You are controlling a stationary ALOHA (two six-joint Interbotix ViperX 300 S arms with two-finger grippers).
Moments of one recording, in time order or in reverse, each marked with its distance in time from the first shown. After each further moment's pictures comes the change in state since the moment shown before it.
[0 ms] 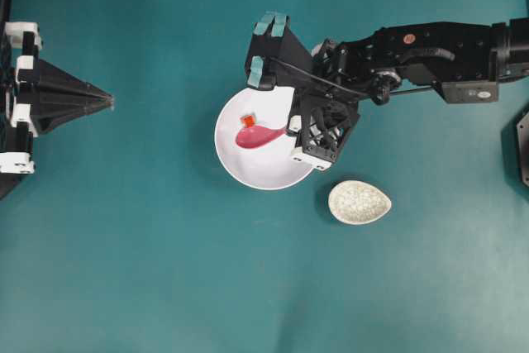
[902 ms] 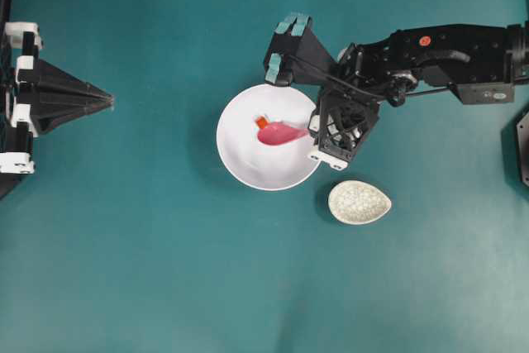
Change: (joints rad) left arm 0.000 0.000 0.000 0.000 0.000 0.000; right arm -0.009 -0.041 0.081 -0.025 0.003 0.074
